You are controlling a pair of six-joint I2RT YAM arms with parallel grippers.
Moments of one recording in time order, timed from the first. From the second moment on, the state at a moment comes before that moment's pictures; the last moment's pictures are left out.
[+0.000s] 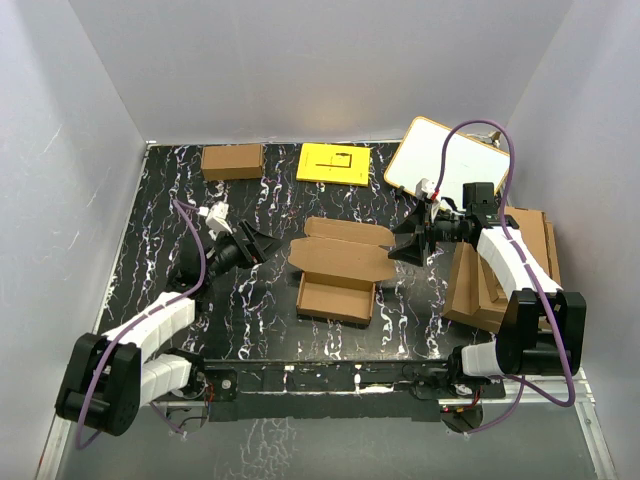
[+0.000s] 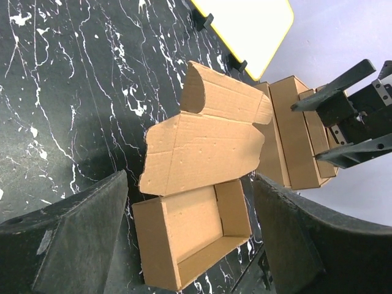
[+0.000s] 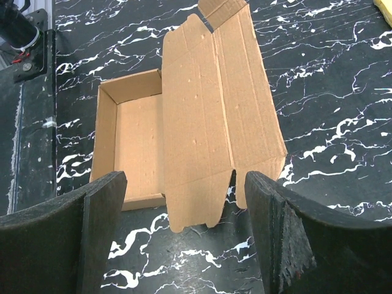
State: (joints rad) left arm -0.29 1.09 0.38 0.47 0.45 -0.80; right arm -0.06 1.37 0.94 -0.54 -1.27 -0.76
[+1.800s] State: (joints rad) left arm -0.26 1.65 0.65 0.59 0.79 -0.58; right arm -0.06 1.49 0.87 -0.27 -1.26 -0.36
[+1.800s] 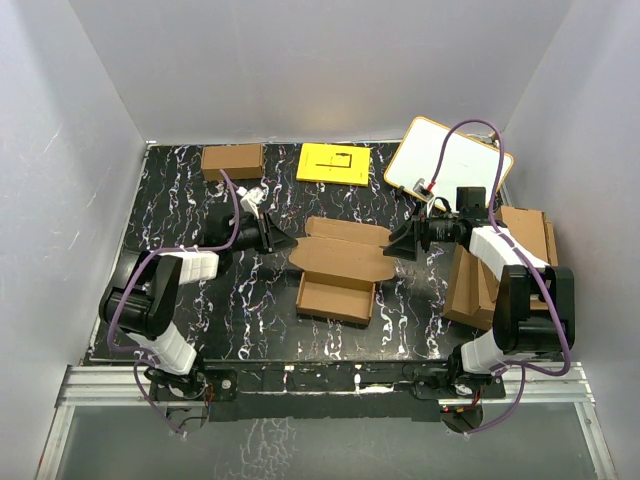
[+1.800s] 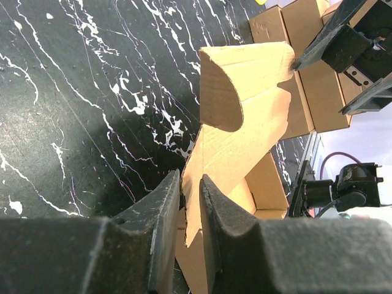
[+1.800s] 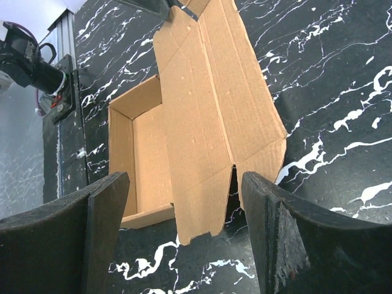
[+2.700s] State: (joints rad) left arm -0.26 1.75 0.88 0.30 0.91 -0.43; right arm -0.07 1.45 0.87 -0.33 -1.30 -0.42
